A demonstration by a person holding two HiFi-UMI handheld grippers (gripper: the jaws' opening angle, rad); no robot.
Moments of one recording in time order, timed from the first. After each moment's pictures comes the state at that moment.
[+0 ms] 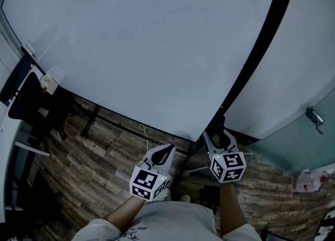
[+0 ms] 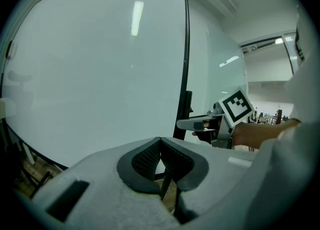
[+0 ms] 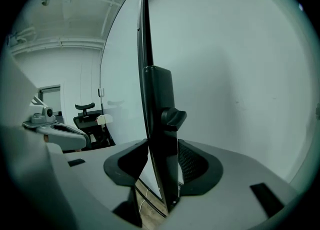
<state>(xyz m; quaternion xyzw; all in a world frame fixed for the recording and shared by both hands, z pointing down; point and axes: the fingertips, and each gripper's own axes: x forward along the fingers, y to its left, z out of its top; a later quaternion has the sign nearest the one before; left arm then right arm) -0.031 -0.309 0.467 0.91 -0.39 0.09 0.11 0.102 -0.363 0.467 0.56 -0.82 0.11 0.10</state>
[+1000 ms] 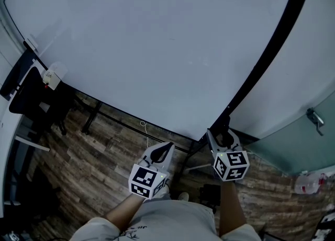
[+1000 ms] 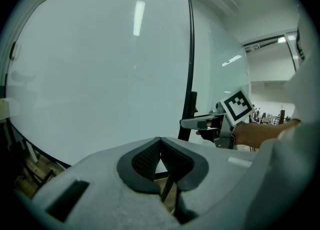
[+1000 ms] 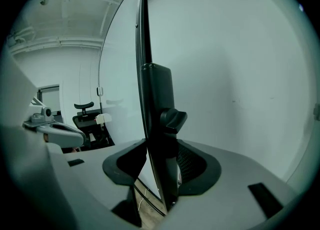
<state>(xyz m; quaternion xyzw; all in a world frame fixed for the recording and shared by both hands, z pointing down) -0.036 -0.302 0.469 0.90 -0.41 0.09 0.12 0.113 -0.356 0.468 0.56 -0.81 0.12 0.11</state>
